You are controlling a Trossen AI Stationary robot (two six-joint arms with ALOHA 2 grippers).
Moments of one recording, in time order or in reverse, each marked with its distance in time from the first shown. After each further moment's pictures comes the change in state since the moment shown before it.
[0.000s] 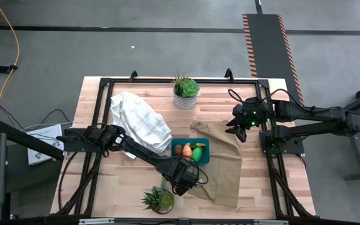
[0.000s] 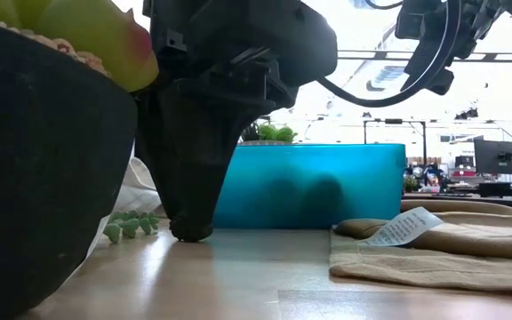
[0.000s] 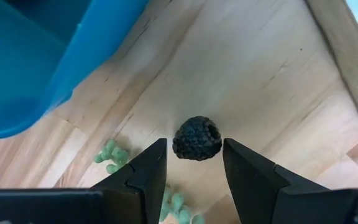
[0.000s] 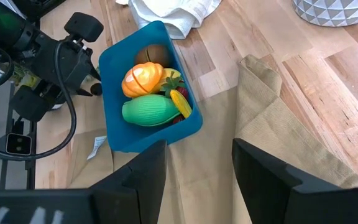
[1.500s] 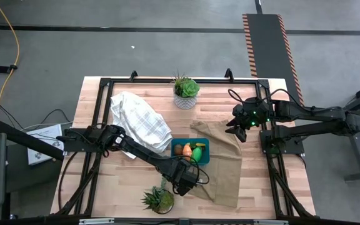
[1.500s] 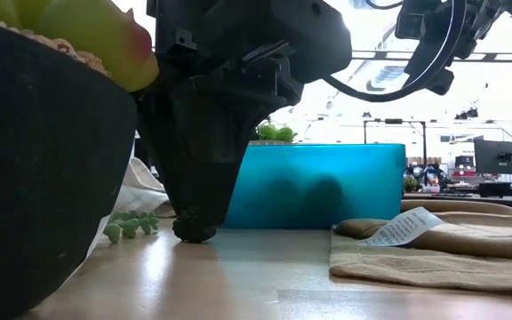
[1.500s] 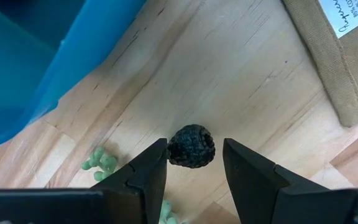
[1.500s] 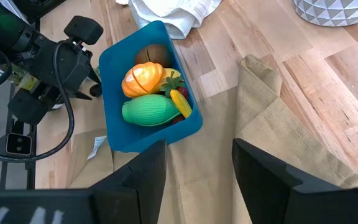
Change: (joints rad) left arm 0.000 0.000 0.000 0.032 -0.007 -0.026; right arm 0.000 0.000 0.000 0.000 0.000 0.000
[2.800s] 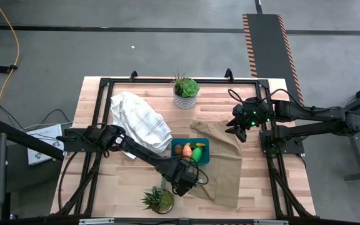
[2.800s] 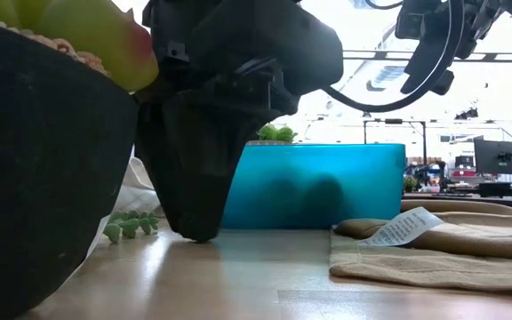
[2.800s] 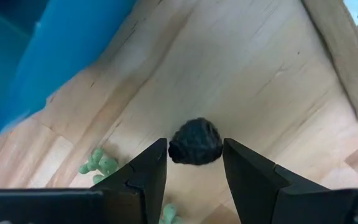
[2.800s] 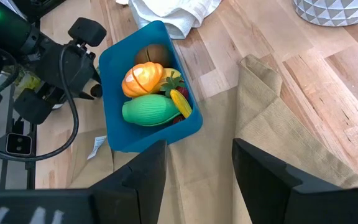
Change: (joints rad) left arm 0.000 0.000 -0.030 0.025 0.011 0.019; right arm 0.000 0.000 0.000 0.000 0.000 0.000
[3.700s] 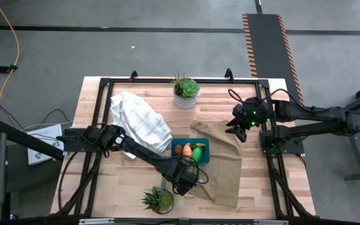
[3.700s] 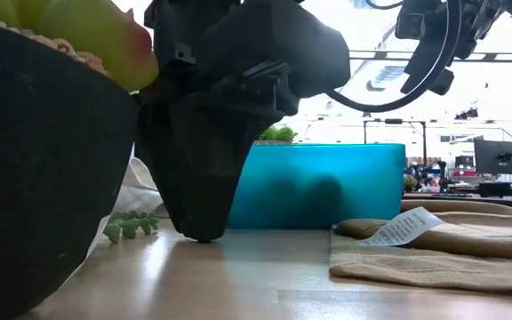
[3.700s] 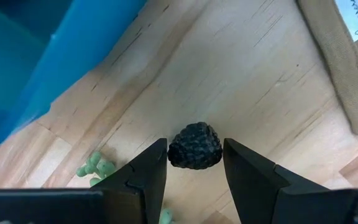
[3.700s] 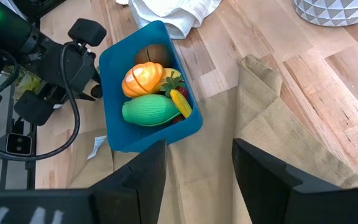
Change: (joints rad) left arm 0.001 0.000 -0.001 0.011 -0.011 -0.039; right arm 0.000 0.000 0.000 0.000 0.000 0.000
